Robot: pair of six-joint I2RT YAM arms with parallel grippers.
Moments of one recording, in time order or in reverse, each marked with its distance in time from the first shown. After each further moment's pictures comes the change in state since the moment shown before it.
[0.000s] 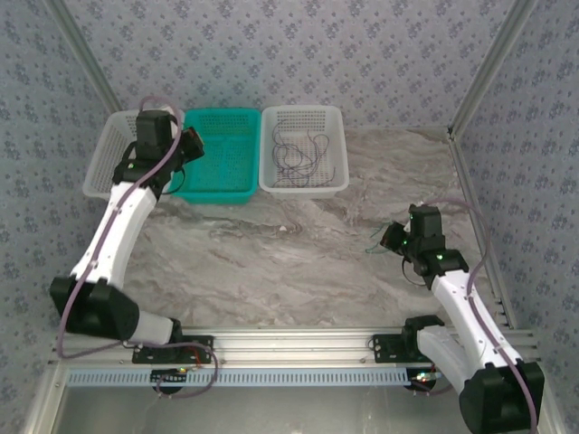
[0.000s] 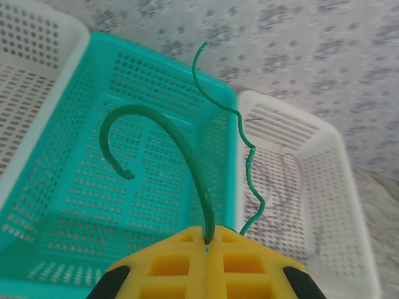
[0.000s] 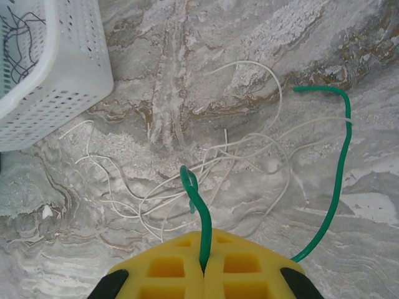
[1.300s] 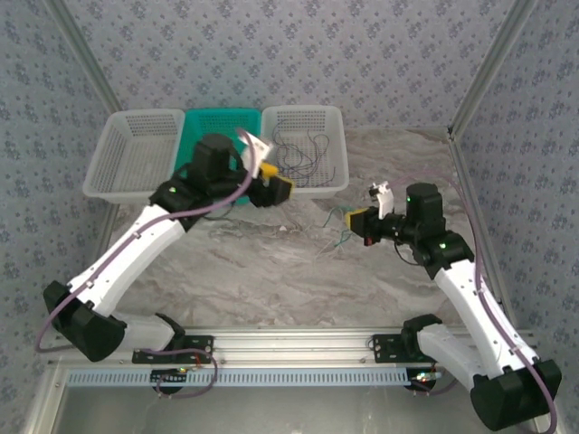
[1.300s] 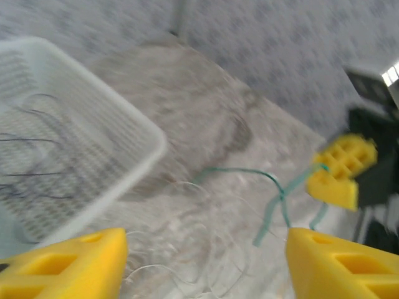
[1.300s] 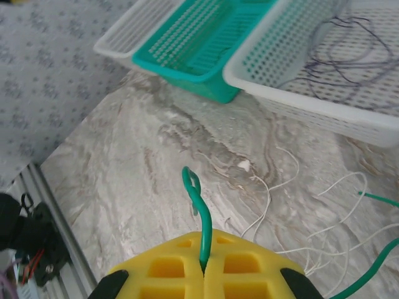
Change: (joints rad) left arm -0.518 -0.102 -0.085 0.026 0.361 0.426; right arm 0.161 0.068 0.253 0.042 -0.557 -0.506
